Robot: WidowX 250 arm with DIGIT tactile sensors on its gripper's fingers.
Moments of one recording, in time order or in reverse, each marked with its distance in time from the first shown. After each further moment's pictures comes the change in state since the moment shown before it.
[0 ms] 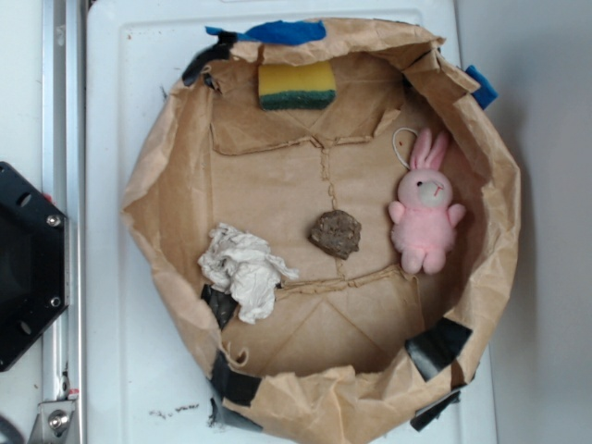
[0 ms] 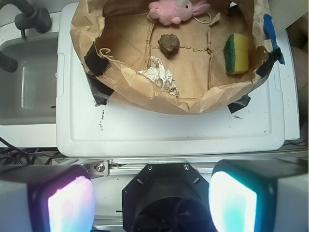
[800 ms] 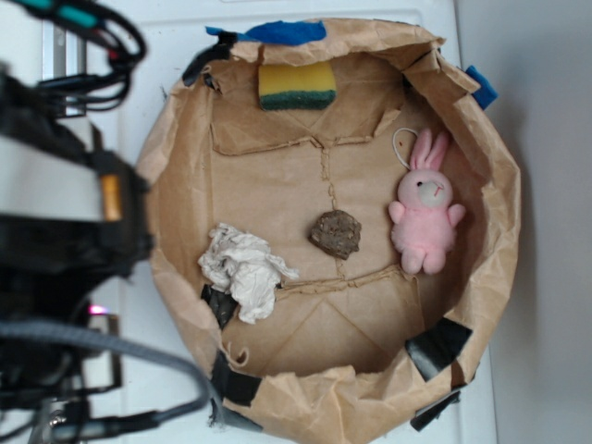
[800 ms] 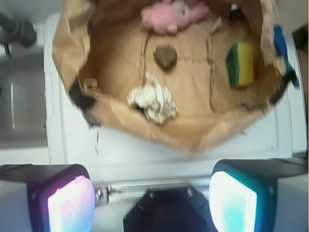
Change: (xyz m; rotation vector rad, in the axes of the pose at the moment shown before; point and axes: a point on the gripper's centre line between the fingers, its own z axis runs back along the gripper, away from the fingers) arm 0.051 0.004 -0.026 0.002 0.021 0.064
